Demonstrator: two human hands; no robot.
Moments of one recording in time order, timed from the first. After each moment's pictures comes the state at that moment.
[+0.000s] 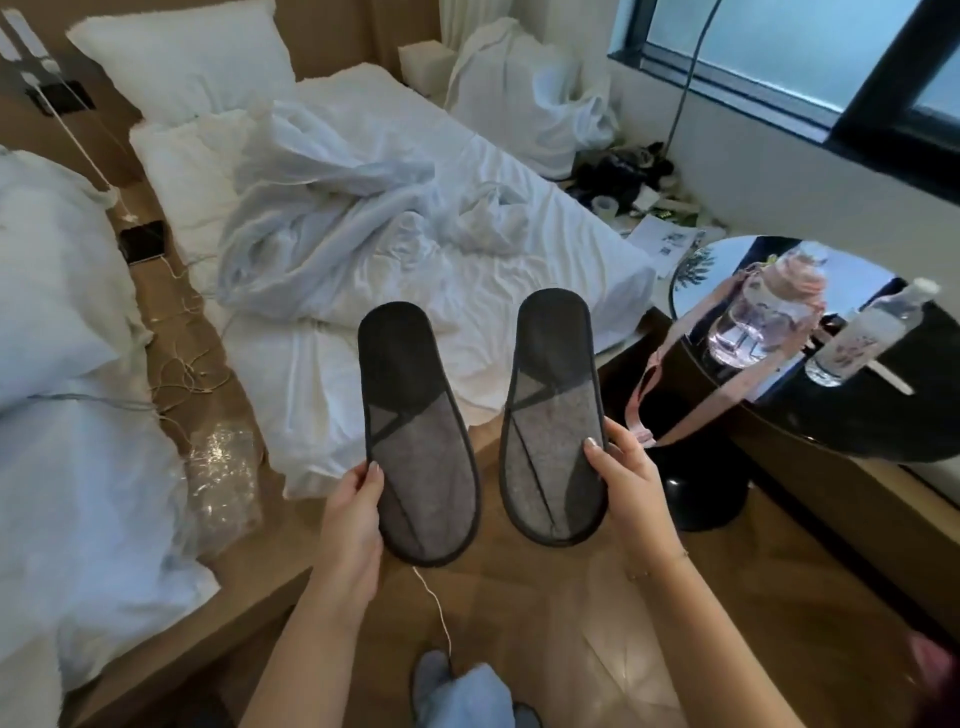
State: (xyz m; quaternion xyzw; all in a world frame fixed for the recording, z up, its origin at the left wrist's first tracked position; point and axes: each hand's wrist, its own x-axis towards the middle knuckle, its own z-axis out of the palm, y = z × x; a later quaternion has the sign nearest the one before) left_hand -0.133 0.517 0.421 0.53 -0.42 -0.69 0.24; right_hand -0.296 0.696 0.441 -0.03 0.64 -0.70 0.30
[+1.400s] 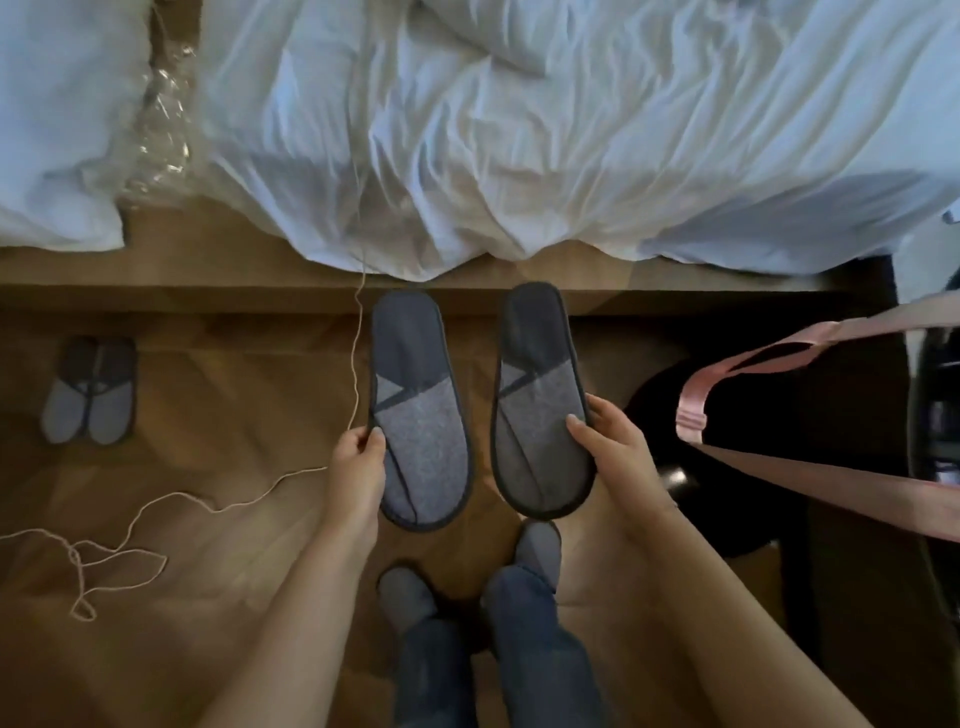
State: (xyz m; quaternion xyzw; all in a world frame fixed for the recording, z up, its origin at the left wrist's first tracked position) left_hand -0.307 0.660 0.101 0.78 -0.26 -0.53 0.20; right_hand -0.550 0.715 0.134 -0.16 0.70 -0.38 0.58
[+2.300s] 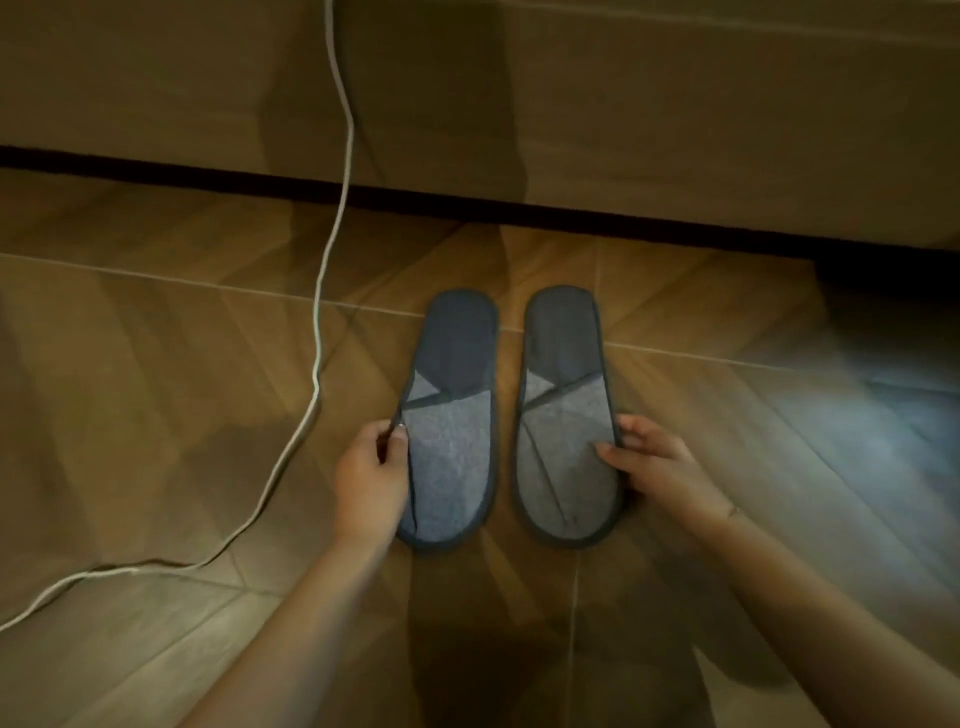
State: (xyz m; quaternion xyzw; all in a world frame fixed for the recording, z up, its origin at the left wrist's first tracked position) left_hand -0.232 0.599 -0.486 0.78 -0.44 -0.39 0.23; right_hand -0.503 0.616 -0.490 -0.25 0.67 -0.29 0.63
